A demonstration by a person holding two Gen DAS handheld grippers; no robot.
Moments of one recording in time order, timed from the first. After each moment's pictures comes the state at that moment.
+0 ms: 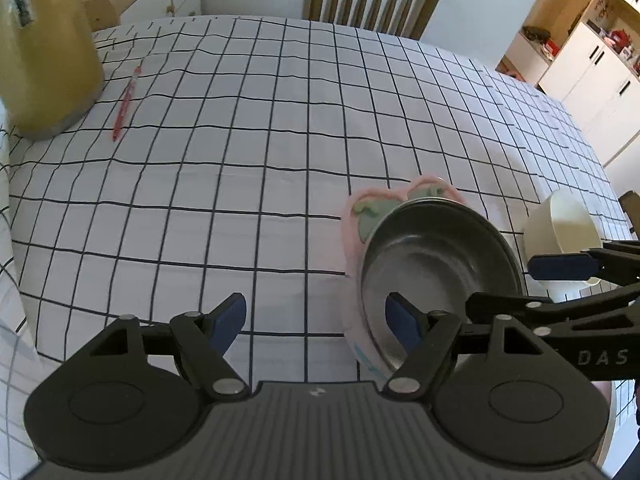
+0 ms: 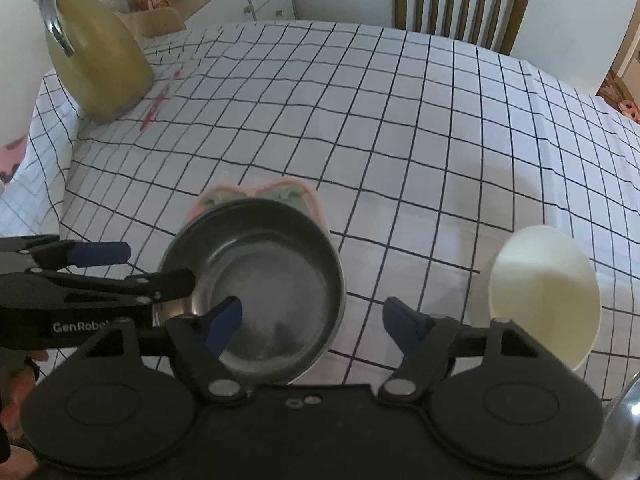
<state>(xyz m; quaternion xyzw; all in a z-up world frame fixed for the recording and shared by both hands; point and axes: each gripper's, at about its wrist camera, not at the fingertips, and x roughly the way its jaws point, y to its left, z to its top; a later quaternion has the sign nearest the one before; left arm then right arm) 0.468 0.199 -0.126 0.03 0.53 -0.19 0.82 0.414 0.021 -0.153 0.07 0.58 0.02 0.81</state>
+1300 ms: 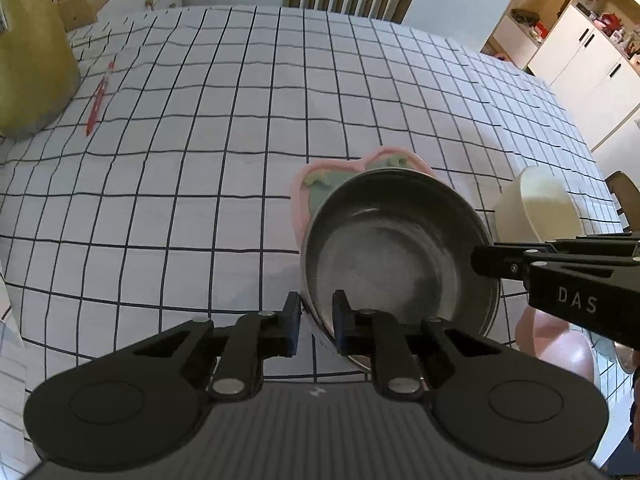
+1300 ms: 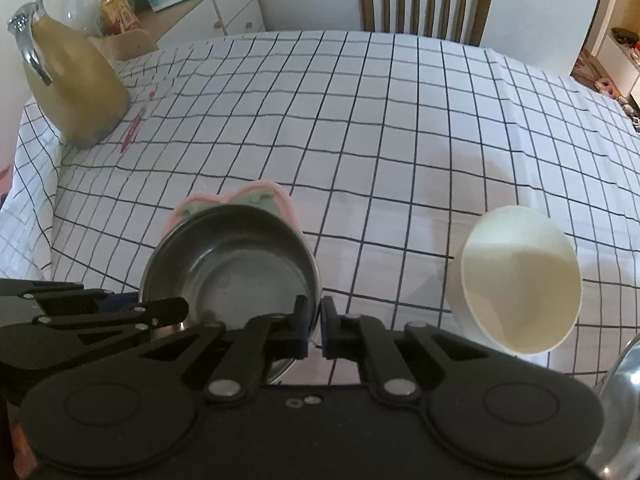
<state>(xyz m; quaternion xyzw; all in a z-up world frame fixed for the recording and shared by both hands) 0.452 0.174 -0.116 0.04 0.55 -0.21 0.81 0.403 0.013 -0.141 0.10 0.56 -0.02 0.82</state>
